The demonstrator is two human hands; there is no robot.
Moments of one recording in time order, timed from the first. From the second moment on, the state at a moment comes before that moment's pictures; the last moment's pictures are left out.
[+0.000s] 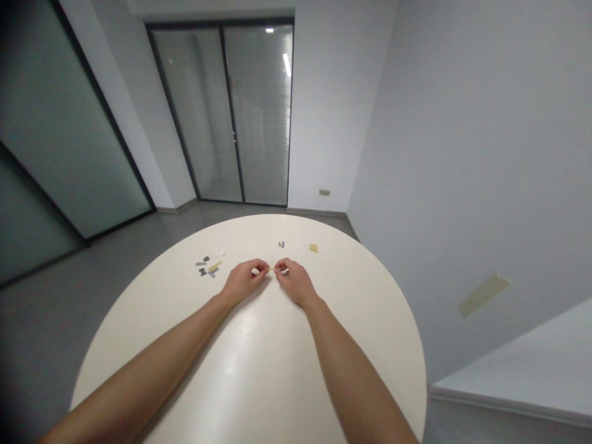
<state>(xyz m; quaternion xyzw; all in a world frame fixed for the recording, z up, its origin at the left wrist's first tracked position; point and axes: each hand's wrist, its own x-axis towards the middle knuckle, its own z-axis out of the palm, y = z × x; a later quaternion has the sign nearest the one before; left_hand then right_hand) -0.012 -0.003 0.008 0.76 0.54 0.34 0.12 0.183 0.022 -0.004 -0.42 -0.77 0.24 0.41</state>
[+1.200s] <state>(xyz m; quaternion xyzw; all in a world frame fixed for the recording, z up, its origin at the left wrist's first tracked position) -0.011 -0.005 0.011 0.76 0.55 0.34 0.12 0.183 0.025 -0.008 -0.42 -0.77 0.22 0.42</state>
